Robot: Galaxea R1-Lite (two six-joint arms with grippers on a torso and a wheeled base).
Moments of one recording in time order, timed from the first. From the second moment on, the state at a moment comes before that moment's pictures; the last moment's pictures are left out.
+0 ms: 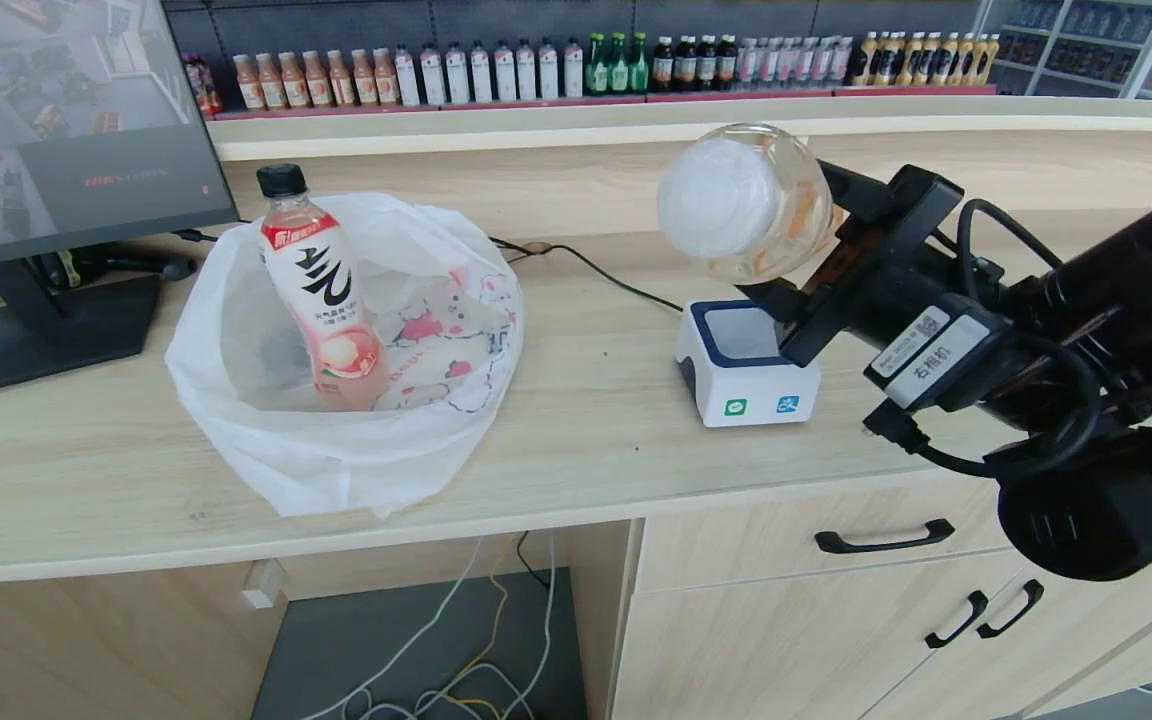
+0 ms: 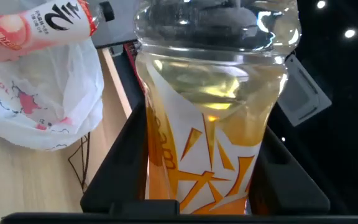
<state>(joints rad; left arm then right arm) 0.00 0.00 0.00 0.00 0.00 0.00 0.45 1.83 -0.92 -1.57 0.73 -1.13</state>
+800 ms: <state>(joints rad) 0.00 0.00 0.00 0.00 0.00 0.00 0.36 1.93 -0.91 -1.57 0.87 -1.21</state>
